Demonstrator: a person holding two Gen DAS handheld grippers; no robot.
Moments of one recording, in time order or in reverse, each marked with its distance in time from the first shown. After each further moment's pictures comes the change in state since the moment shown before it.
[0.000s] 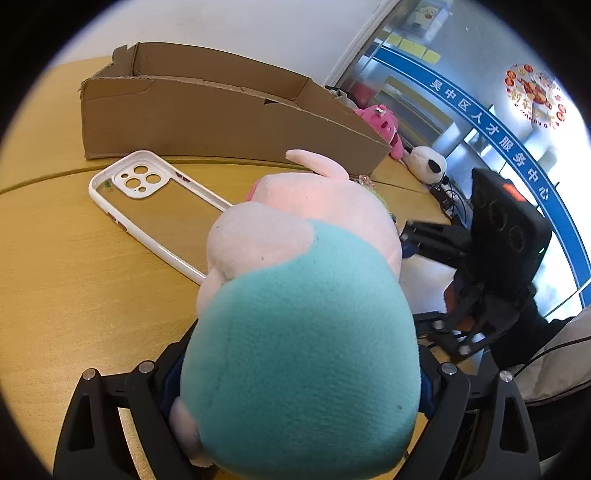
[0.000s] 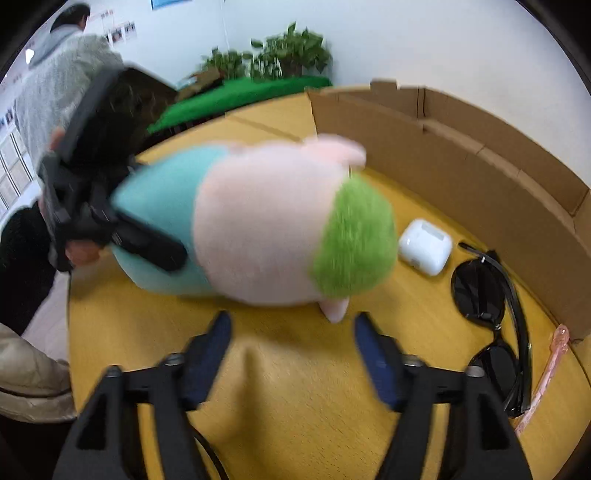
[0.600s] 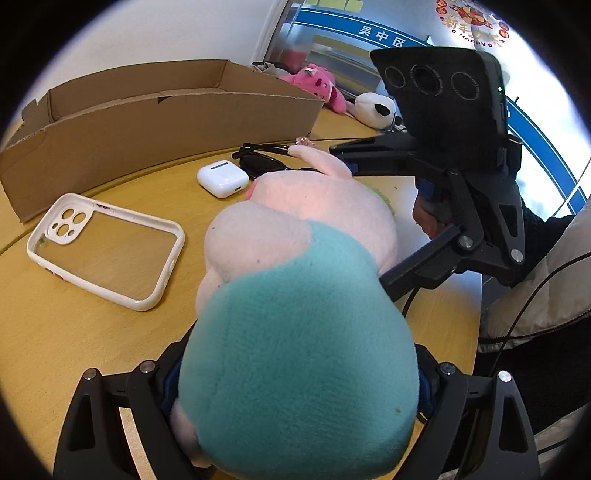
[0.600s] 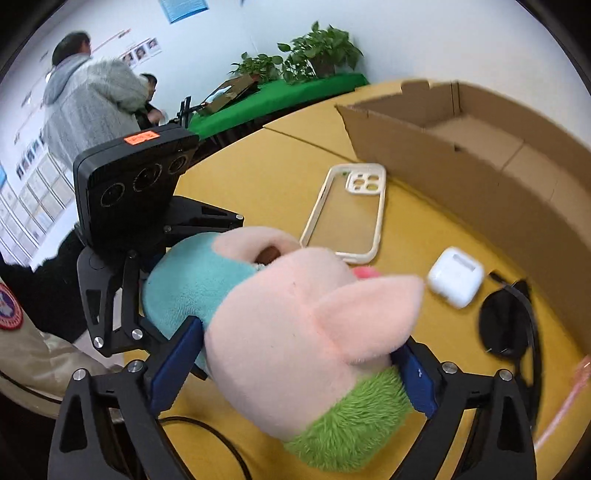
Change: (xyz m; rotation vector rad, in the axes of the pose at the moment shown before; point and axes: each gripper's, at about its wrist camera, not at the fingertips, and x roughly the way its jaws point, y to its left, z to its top) left arm 0.016 -0.034 -0.008 0.281 0.101 -0.066; right arm -0.002 -0.018 0.032 0.047 0.042 0.245
